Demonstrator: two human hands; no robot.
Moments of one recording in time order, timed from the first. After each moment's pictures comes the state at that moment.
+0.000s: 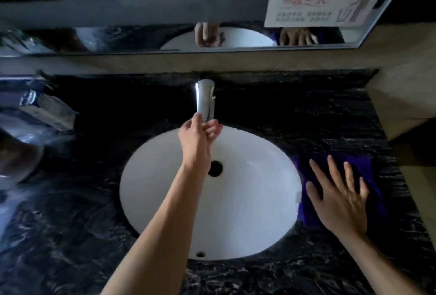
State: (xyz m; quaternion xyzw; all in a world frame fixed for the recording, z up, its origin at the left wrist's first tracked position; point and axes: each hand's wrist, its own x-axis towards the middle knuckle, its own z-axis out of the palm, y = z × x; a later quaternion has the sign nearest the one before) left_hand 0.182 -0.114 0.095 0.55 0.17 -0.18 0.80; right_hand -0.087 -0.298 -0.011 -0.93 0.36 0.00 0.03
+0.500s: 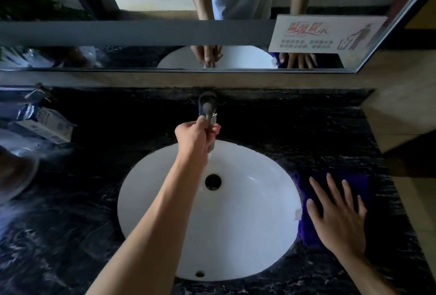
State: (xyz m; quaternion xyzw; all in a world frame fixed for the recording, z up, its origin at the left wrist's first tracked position) left_hand 0.217 -0.126 0.124 0.64 0.17 -0.23 0.72; right_hand -0.086 -0.298 -0.005 -0.93 0.38 0.01 0.03
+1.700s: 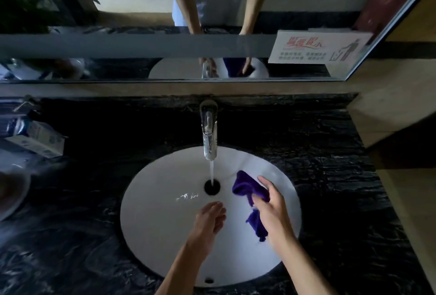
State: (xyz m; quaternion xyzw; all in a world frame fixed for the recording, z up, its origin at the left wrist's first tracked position) left_hand 0.111 -0.037 0.019 0.61 0.19 -0.46 0.62; right_hand 0.027 -0.171 0.052 -0.60 0.47 -0.10 0.64
